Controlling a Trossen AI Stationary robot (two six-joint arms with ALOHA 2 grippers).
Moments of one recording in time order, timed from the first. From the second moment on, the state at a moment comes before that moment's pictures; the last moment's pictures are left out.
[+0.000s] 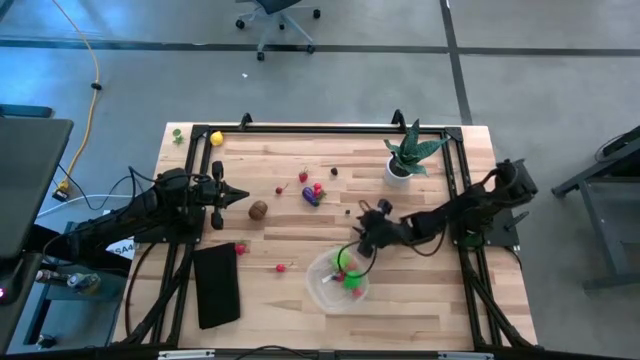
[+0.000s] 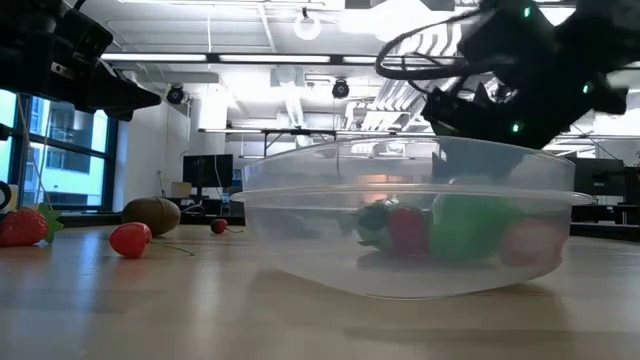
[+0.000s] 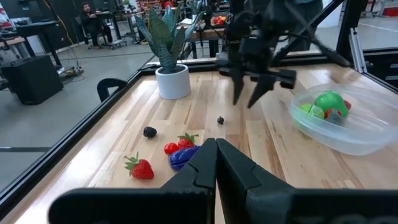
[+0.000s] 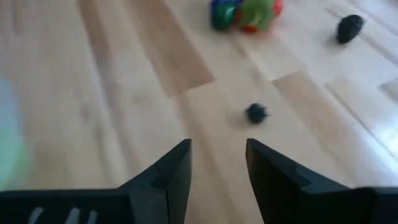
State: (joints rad) left arm 0.53 0.02 0.12 -0.27 0.29 0.16; right arm 0.25 1.65 0.54 0.33 0.56 0.43
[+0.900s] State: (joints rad) left arm 0.53 0.02 0.12 -0.27 0.30 0.16; right arm 0.07 1.80 0.48 0.69 0.41 0.26
